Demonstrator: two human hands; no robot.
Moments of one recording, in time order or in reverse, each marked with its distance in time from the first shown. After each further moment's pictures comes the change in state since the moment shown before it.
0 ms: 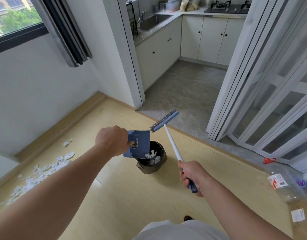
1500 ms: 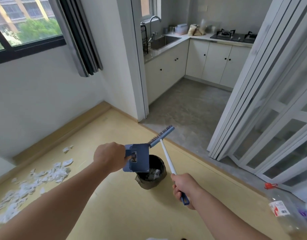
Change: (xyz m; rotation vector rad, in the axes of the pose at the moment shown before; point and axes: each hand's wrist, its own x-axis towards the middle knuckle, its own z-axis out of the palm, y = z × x) left_hand -0.016 -0.032 0.010 -0.084 -0.019 -0.099; right_hand -0.015 -0.023 0.042 -0.092 -0.017 -0.016
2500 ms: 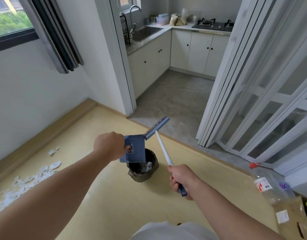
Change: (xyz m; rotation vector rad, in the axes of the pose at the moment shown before) left_hand 0.018 0.031 -0.001 0.090 0.008 0.130; right_hand -0.010 0.018 -0.015 0.068 0.042 0.018
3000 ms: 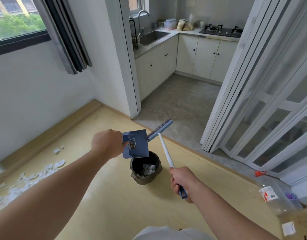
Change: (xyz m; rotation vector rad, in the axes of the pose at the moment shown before) left_hand -0.002 -0.031 0.003 -0.094 0.078 -0.123; right_hand -0.010 -0.006 0.018 -0.013 -0.002 -0.006
